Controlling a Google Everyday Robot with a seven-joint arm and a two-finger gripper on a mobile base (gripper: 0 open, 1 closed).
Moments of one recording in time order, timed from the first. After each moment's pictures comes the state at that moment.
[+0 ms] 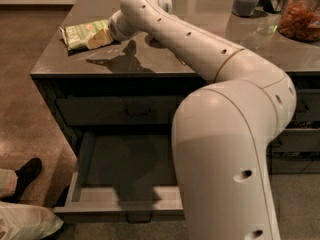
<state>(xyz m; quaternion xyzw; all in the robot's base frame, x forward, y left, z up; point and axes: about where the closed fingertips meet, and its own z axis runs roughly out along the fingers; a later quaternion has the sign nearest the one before) 0.850 0.151 0.869 -0.32 0.83 0.16 0.43</state>
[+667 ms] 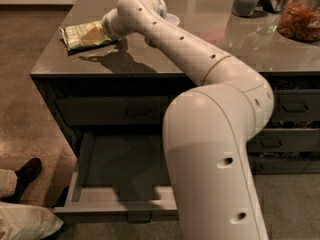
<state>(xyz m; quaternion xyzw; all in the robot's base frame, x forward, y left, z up) 0.872 0.184 0.874 -0.33 0.80 0.19 0.47</state>
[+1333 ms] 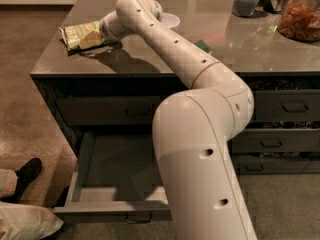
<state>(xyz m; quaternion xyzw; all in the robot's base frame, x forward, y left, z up) 0.879 0.206 0.856 -0.36 0.79 0.22 0.45</state>
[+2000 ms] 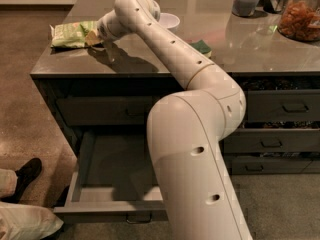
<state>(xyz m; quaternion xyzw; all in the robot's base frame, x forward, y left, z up) 0.879 0.214 0.847 -0.38 0.78 0.22 0.43</state>
